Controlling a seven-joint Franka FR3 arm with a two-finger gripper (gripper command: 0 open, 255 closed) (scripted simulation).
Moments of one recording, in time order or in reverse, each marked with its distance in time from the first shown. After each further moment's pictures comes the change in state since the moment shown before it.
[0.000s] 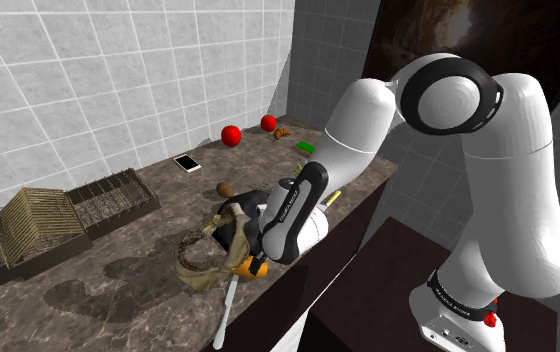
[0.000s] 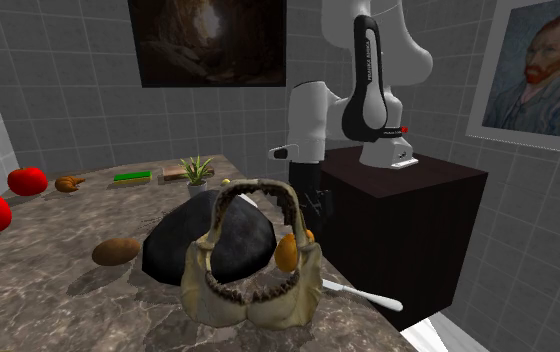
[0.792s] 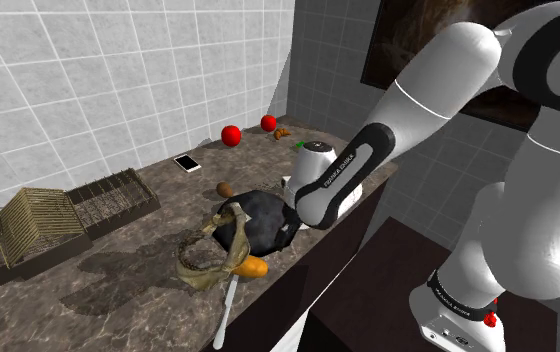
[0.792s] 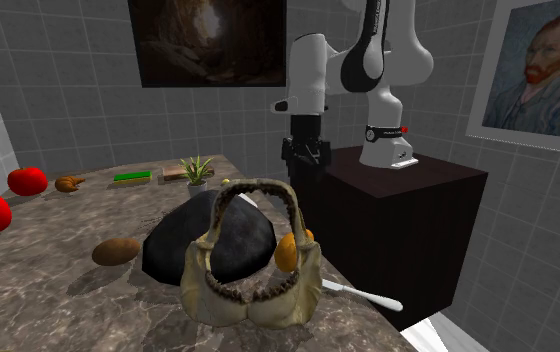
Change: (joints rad) arm 0.074 -0.422 -0.188 -0.242 -0.136 -0.264 0.181
